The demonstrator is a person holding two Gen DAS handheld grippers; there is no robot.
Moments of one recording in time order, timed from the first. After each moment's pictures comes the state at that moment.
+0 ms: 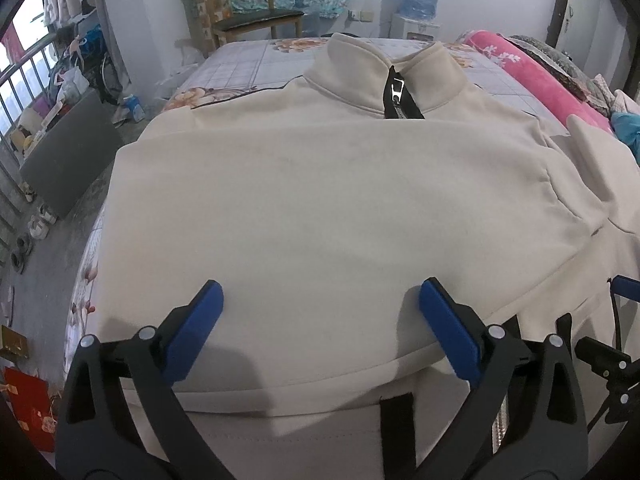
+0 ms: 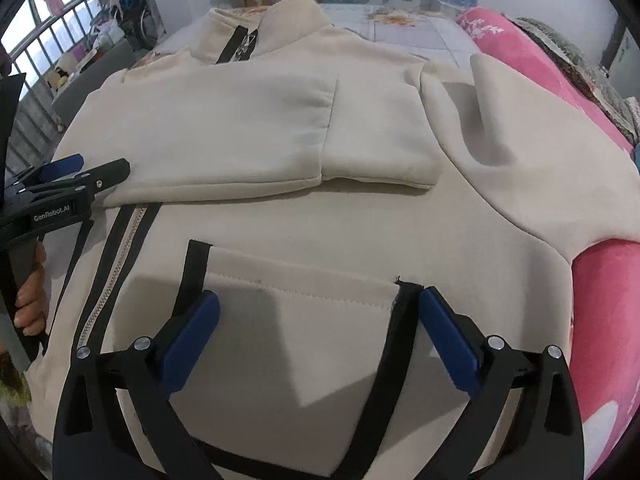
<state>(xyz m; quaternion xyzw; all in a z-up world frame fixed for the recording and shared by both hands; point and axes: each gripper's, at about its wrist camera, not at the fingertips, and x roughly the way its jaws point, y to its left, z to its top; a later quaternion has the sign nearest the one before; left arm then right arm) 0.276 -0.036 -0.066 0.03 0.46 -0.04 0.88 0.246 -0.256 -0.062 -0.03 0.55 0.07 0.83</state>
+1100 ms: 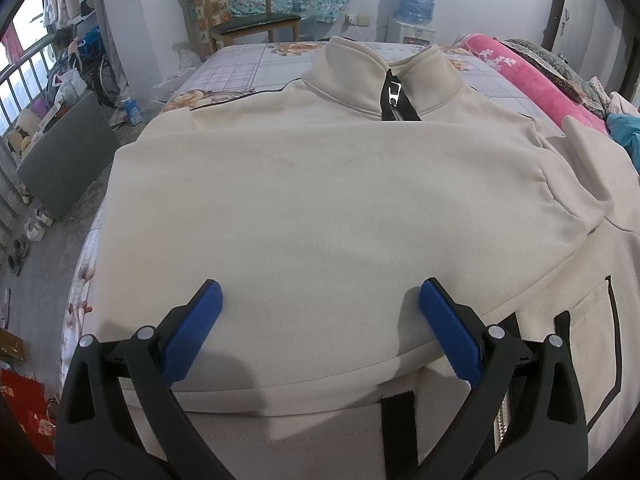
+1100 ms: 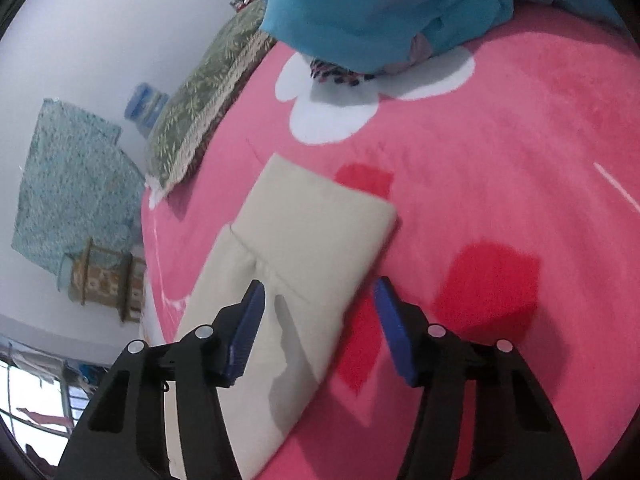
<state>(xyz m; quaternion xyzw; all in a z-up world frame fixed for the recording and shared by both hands) 0.273 -0.035 -0.065 0.02 0.46 -0.05 0.89 0.272 -0.748 -0.047 0.49 0.35 -0.20 0.78</state>
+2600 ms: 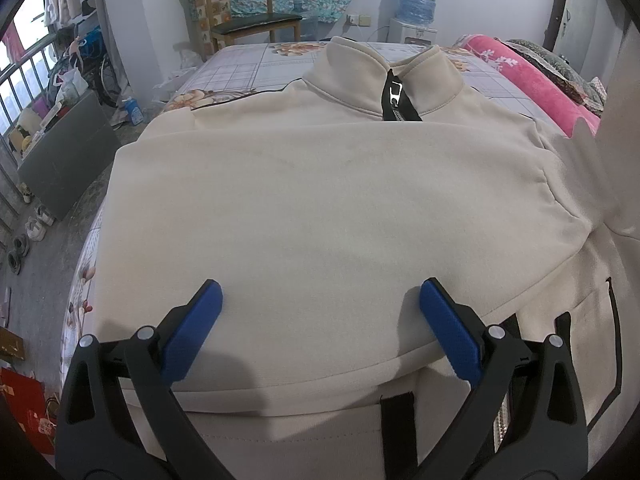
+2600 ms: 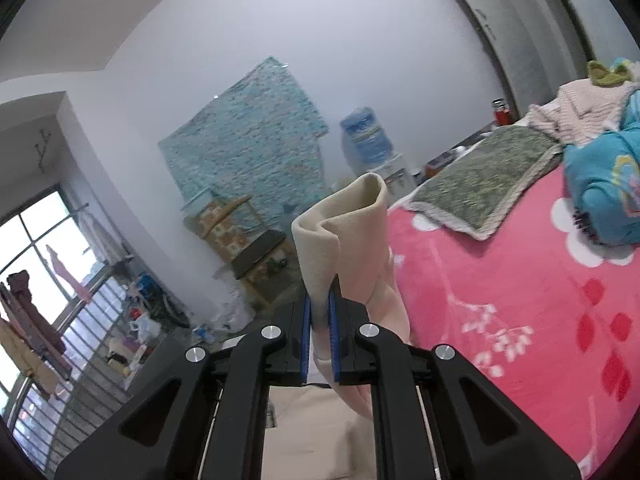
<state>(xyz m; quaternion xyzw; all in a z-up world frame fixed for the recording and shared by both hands) 0.272 -0.034 -0.065 0.02 0.46 -0.04 0.89 0.262 -0.484 0.214 0.29 0.20 0.02 0.94</state>
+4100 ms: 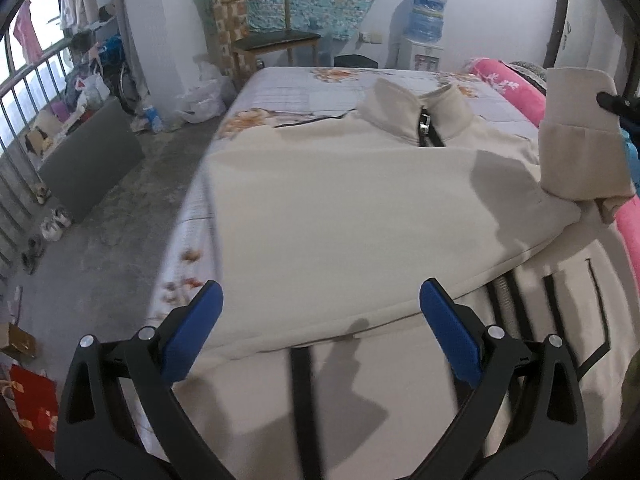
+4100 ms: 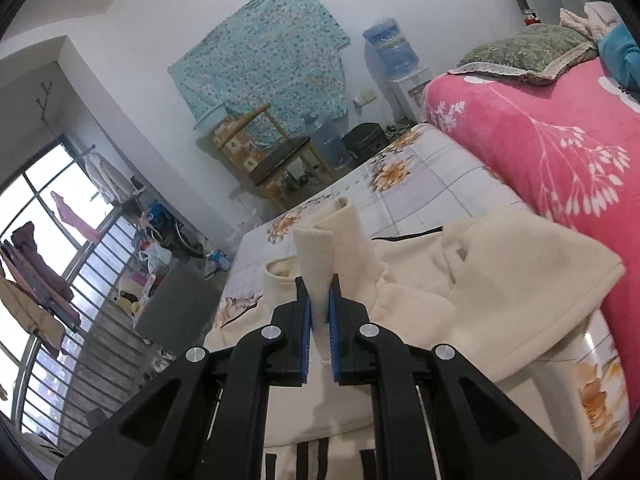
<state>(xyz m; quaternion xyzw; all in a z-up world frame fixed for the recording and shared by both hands) 0.222 0.028 -0.017 0.03 0.43 -0.03 0.90 0.271 -0.293 0.058 0.29 0.30 0.07 0.91</state>
